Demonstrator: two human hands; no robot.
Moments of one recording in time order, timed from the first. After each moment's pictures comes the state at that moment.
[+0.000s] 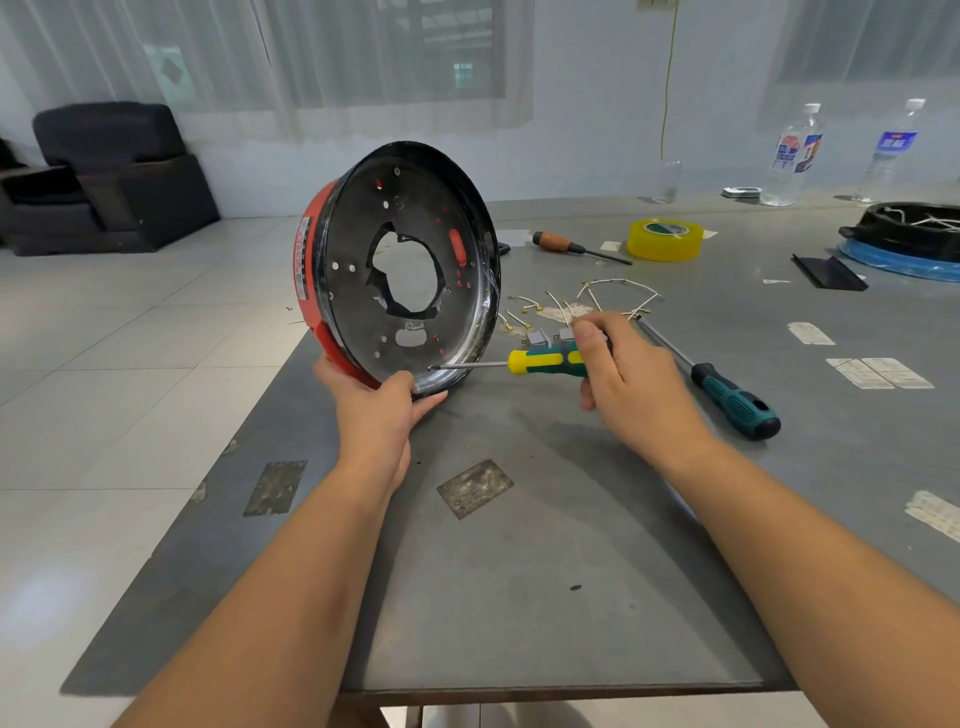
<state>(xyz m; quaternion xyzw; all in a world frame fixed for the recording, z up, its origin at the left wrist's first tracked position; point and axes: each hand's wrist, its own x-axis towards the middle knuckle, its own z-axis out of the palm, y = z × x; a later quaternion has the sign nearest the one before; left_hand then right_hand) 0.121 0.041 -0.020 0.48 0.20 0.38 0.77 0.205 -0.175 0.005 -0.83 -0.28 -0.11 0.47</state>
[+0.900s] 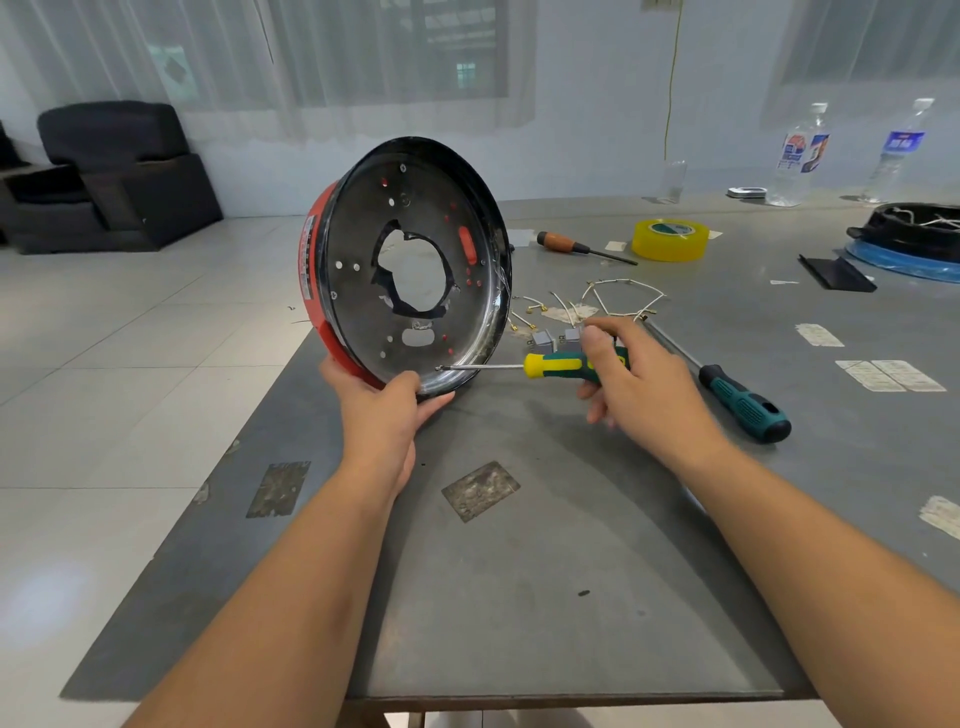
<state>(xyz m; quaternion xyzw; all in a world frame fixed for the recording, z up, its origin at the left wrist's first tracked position) 0.122 0.045 -0.023 0.48 0.19 0.37 0.77 0.205 -0.177 0.005 -0.82 -0.23 -0.04 0.53</state>
